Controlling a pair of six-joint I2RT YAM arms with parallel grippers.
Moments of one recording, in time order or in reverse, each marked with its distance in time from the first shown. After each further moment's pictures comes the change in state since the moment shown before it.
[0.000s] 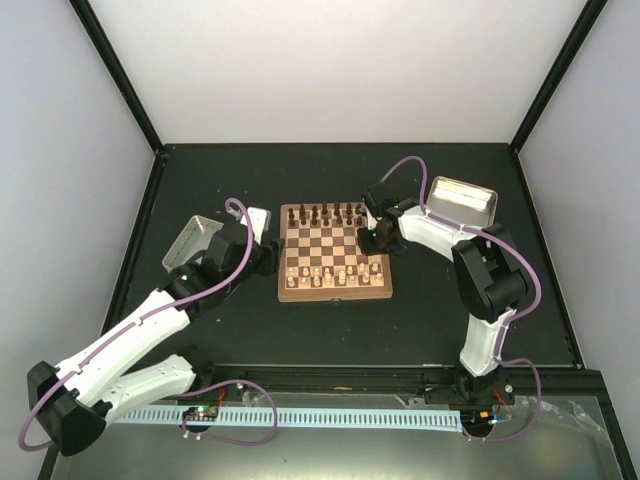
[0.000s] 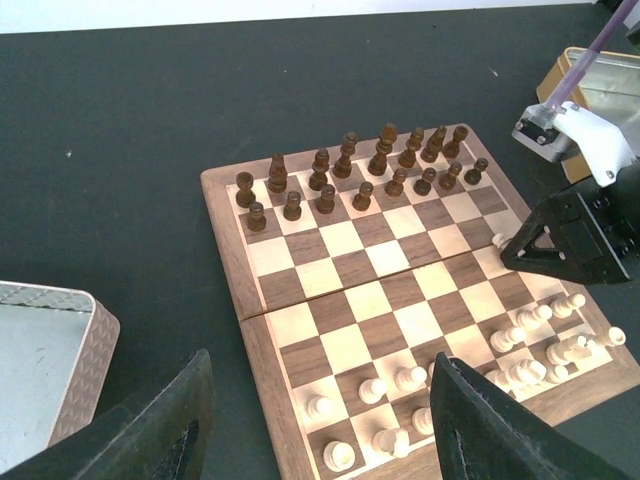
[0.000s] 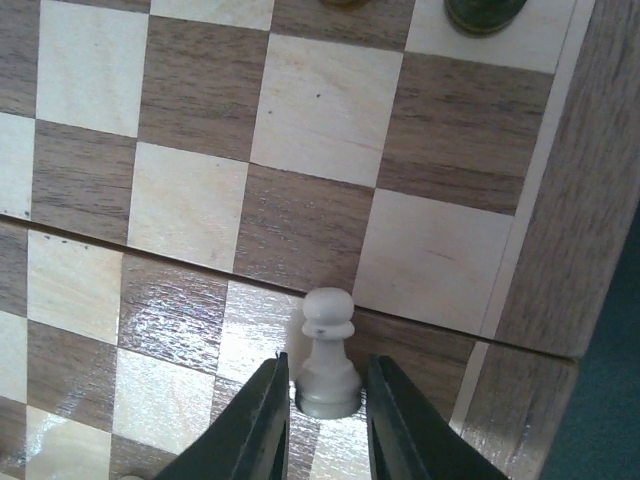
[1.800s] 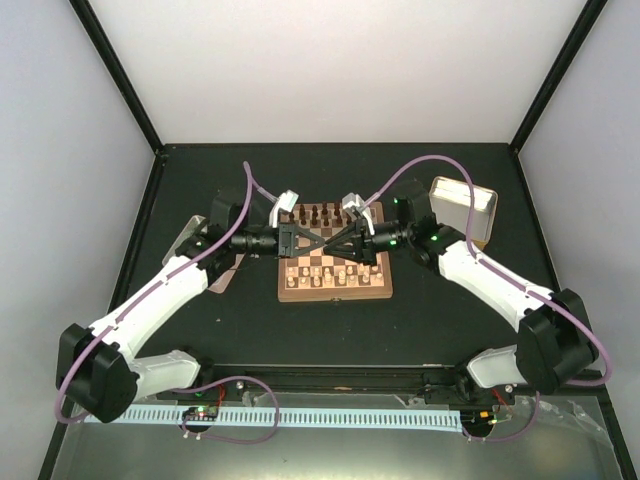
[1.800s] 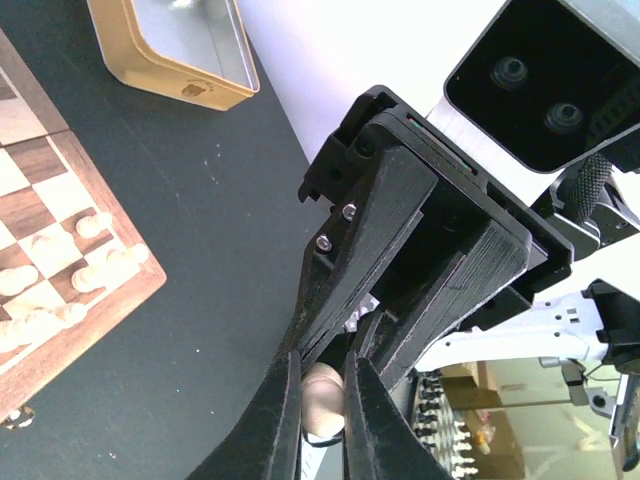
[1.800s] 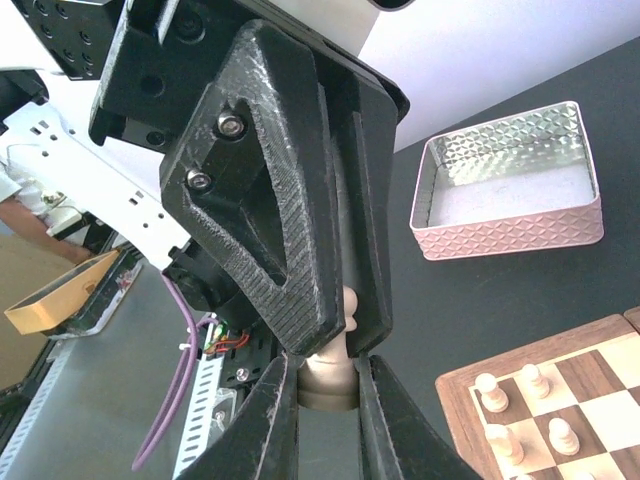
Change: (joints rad) left arm 0.190 0.254 0.099 0.280 1.123 -0.393; right arm 0.042 -0.483 -0.295 0.591 -0.969 -0.232
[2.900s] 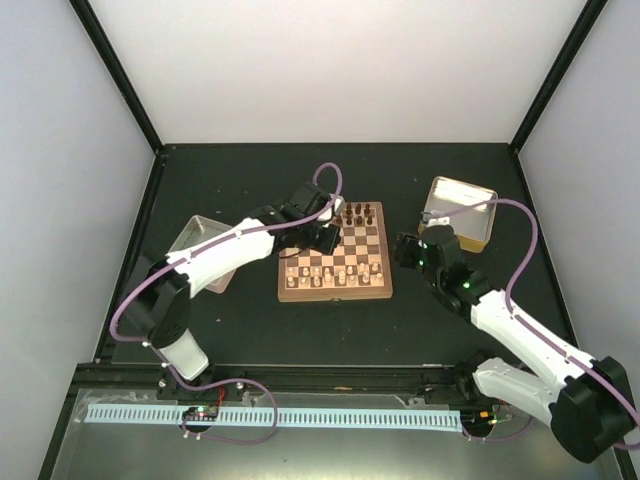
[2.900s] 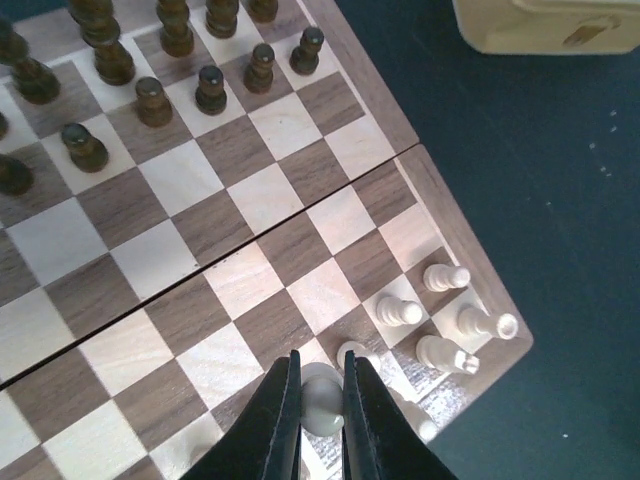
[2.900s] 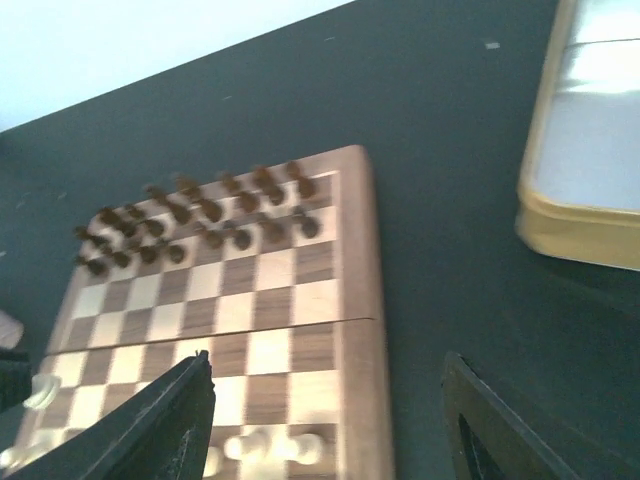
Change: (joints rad) left arm -0.227 0.455 0.345 -0.324 -0.749 0.391; right arm -0.024 -0.354 -0.331 -0.105 1.219 0.470
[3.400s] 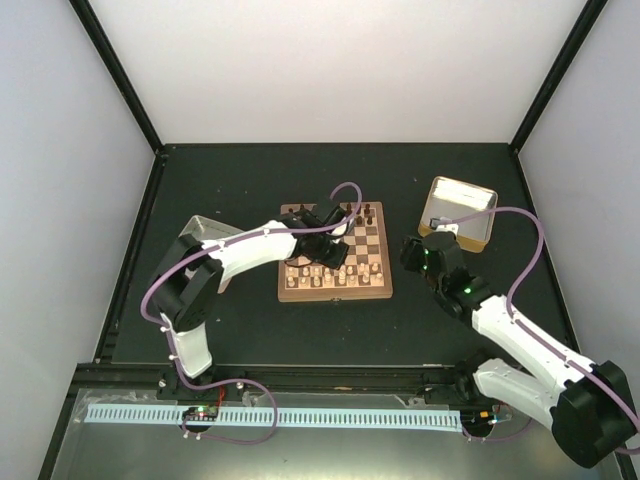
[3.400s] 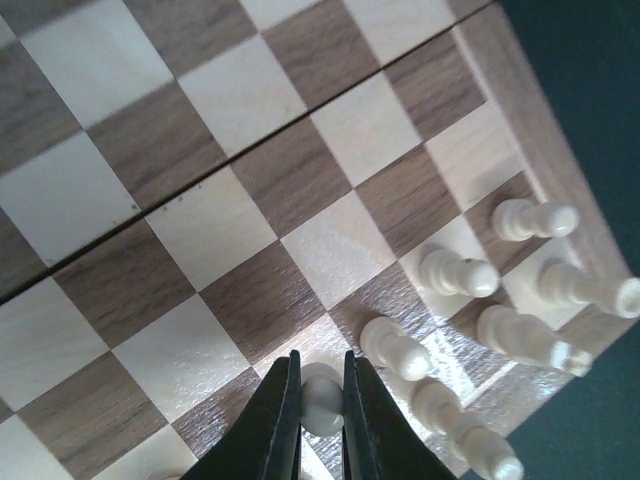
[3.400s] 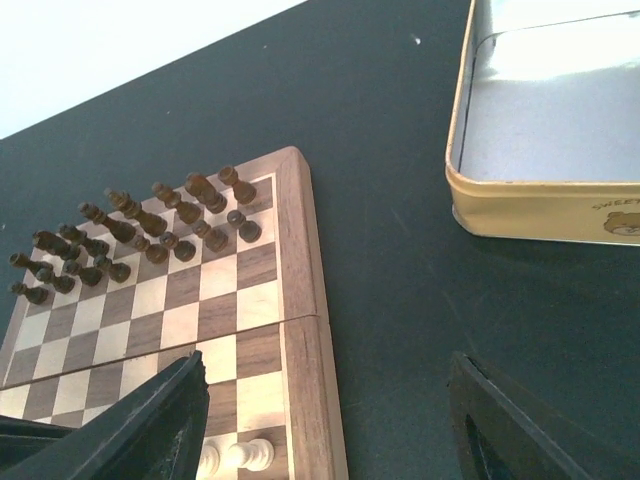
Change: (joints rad) left arm -0.051 0.175 0.030 -0.028 -0.019 0.021; right arm -0.019 -0.067 -0.081 -0.018 0.137 0.080
